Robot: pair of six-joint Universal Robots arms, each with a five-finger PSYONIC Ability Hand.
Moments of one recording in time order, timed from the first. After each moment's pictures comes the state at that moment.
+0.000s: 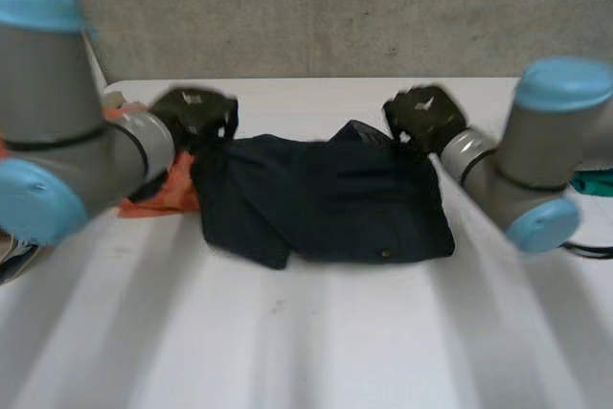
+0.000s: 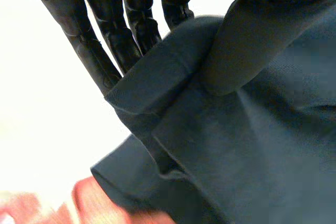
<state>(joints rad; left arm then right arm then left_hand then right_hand) 4.29 -2.05 -1.05 2.79 -1.44 3.42 1.96 -0.90 1.08 -0.04 1.33 2.76 1.15 1.20 1.19 1.20 0.99 1.13 1.17 1.18 1.19 1.01</state>
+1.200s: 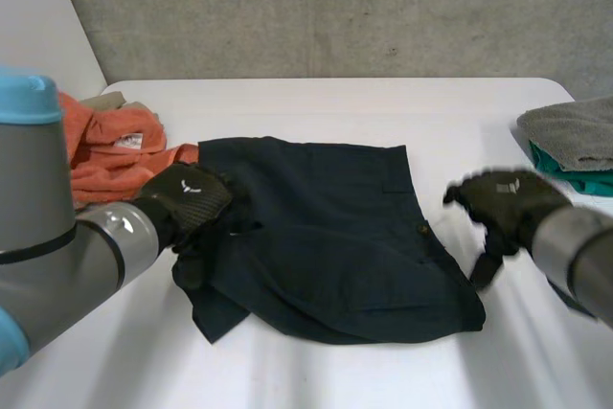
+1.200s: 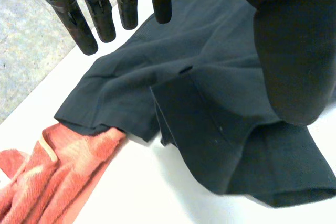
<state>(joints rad) 4.24 -1.80 -1.53 2.81 -1.49 3.66 1.93 -1.44 1.62 0.38 1.54 2.77 0.22 0.22 0.23 0.21 0.05 0.36 0.35 0.33 0.34 0.14</state>
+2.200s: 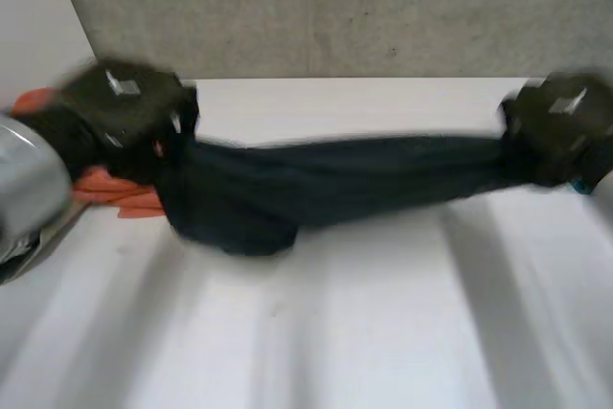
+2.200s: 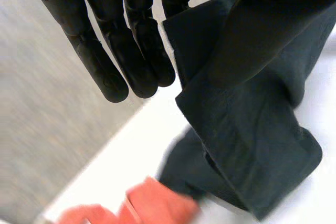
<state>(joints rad) 4.31 -1.53 -1.42 2.72 -1.41 3.59 1.84 -1.65 1.69 0.09 1.48 2.61 1.13 1.19 1.19 1.20 0.98 1.12 1.17 1.19 1.20 1.01</state>
